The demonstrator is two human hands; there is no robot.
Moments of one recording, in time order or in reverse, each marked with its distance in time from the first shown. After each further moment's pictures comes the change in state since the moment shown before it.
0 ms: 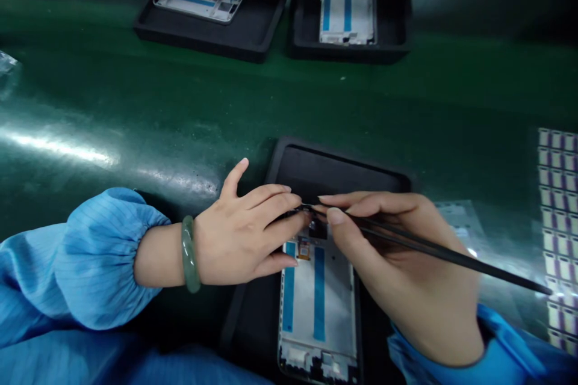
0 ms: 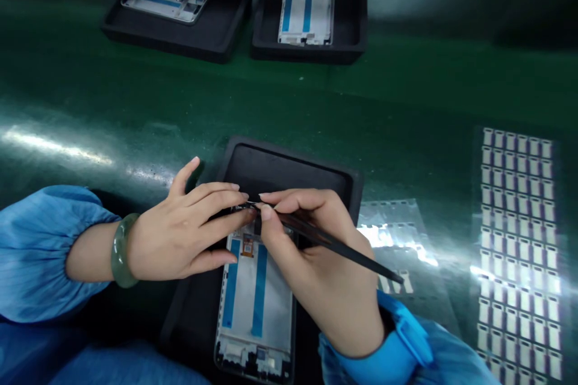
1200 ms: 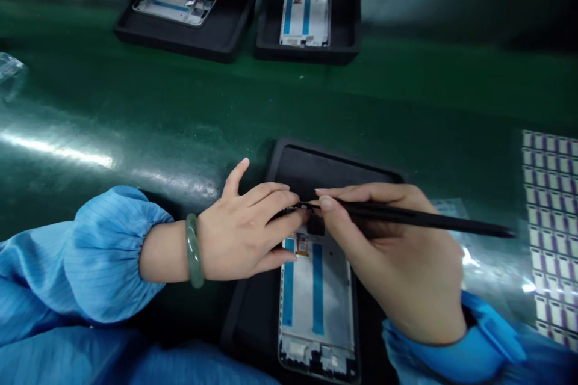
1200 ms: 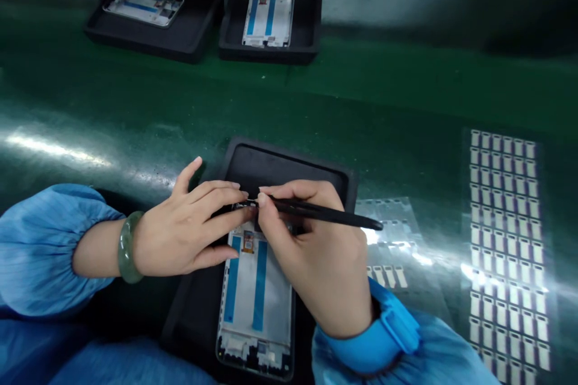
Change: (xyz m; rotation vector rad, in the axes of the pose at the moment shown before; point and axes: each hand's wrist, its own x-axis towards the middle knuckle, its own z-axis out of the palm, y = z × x) left_hand 0.001 0.000 0.000 0.006 0.009 0.002; right_hand 0.006 -0.007 0.004 -0.222 0.103 -0.047
